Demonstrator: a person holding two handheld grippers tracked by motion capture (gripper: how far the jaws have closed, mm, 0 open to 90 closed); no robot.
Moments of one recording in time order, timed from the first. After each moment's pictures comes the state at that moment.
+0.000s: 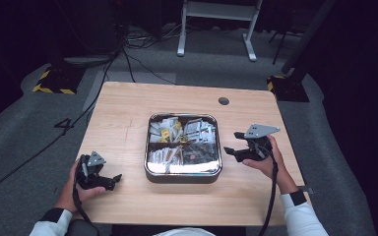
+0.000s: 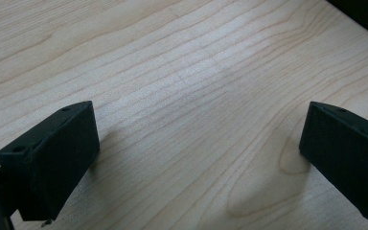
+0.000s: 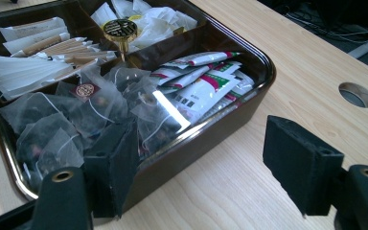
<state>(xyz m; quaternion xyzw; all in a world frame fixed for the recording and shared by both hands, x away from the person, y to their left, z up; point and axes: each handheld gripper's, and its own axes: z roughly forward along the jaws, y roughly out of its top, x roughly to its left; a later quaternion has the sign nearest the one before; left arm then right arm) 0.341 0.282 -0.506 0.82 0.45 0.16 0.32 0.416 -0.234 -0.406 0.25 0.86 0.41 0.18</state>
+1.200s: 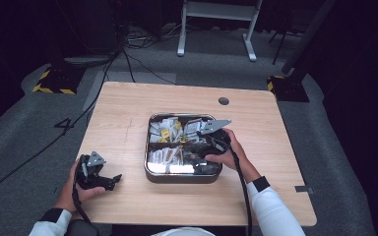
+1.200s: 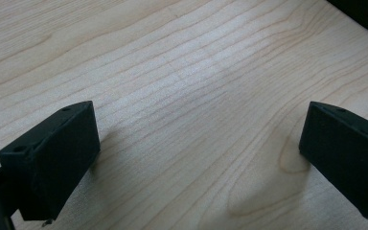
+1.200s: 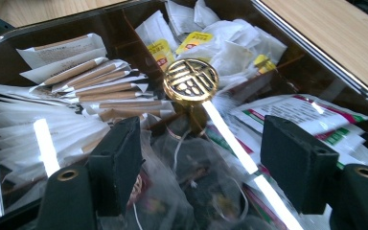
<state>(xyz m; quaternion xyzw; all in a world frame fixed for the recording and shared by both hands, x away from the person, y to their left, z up) 0.341 0.282 -0.507 0.82 0.45 0.16 0.32 0.446 -0.125 -0.429 0.20 0.89 0.39 0.12</state>
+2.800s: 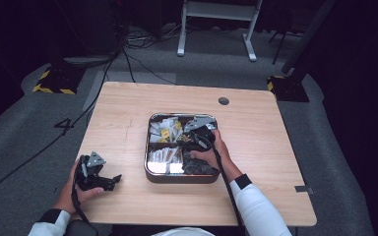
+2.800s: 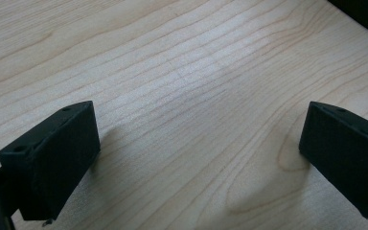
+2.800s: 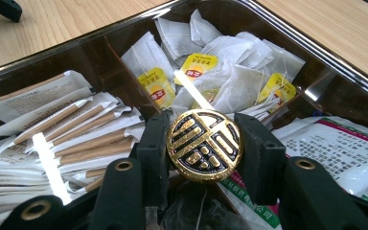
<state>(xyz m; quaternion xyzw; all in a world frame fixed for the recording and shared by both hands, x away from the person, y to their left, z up) 0.340 0.282 -0.507 0.82 0.45 0.16 0.32 0.457 -0.082 -0.440 0.25 0.88 0.39 0.13</state>
